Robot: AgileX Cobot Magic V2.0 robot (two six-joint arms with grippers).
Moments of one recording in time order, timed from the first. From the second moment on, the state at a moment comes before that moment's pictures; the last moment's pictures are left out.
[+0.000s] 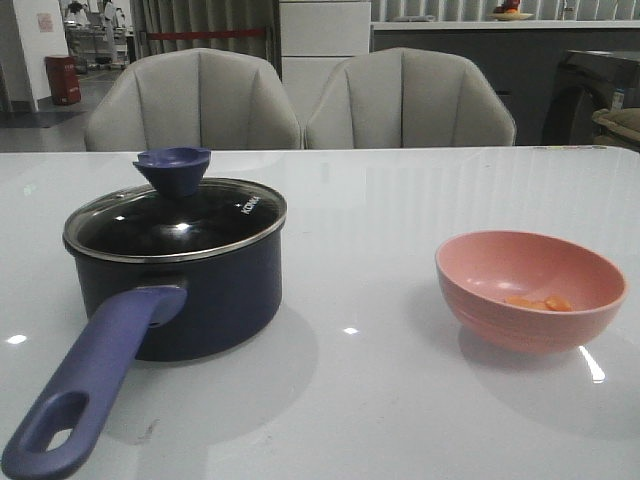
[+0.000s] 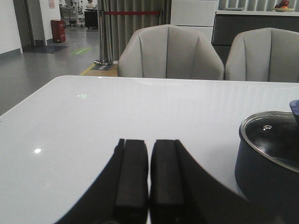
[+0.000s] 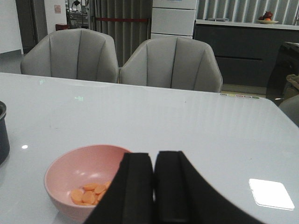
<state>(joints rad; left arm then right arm) 0.04 -0.01 0.01 0.07 0.10 -0.12 0.13 -0.01 0.03 -0.06 0.03 0.06</state>
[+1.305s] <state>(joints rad) 0.04 0.25 -0.36 -0.01 0.37 -0.12 0.13 -0.01 0.03 -0.06 0.03 0.06</state>
